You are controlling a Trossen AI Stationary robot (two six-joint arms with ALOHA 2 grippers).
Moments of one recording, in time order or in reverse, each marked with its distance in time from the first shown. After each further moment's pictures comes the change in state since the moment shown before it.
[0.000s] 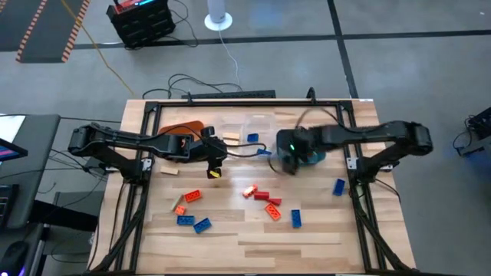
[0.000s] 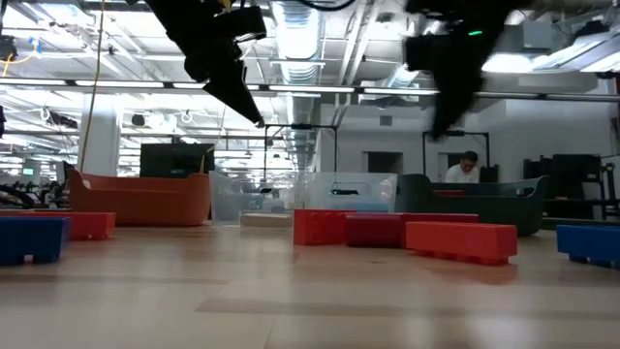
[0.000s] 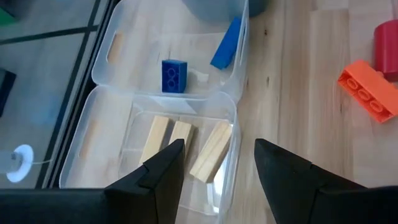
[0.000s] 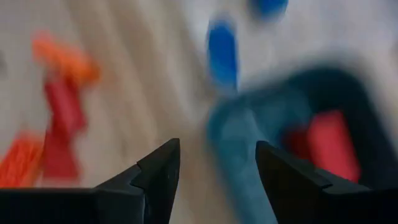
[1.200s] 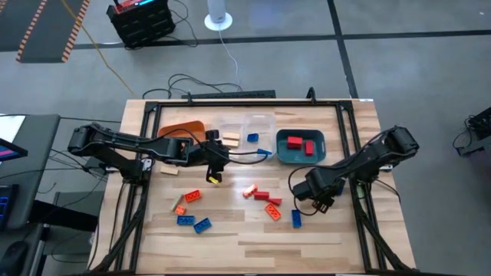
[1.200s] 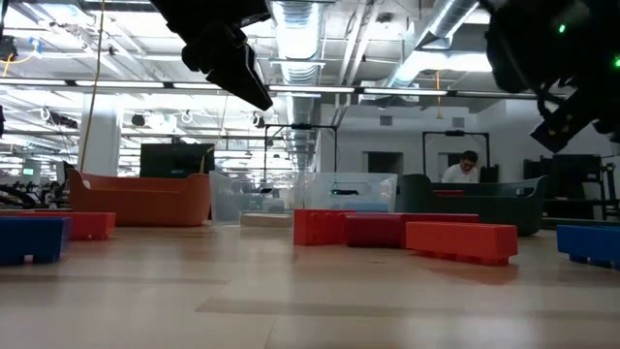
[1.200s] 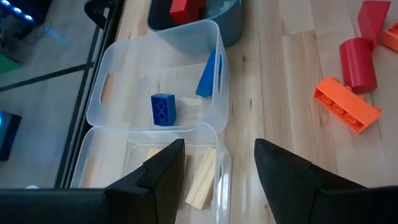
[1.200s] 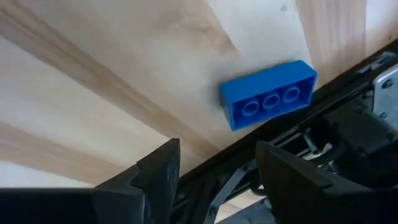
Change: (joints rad) left arm -0.046 0.000 0.000 0.078 0.003 0.109; right arm 0.397 0.224 -0.130 -0.527 -0.358 0.636
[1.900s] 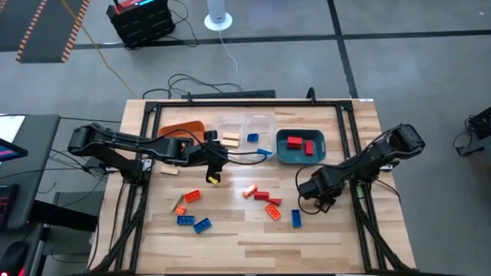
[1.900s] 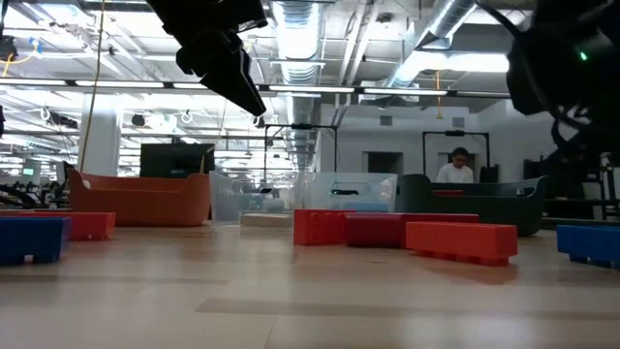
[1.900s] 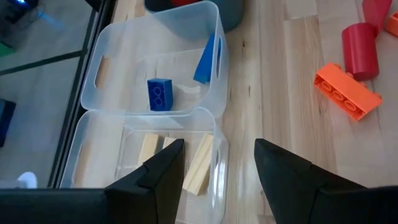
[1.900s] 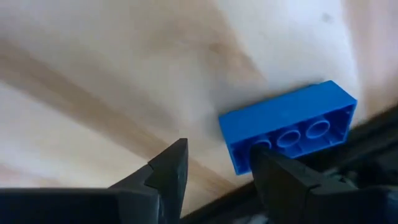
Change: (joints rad) left arm 0.000 0.000 0.000 -0.049 0.000 -0.039; right arm 0.003 -0.082 -0.200 0.302 -0.023 0.039
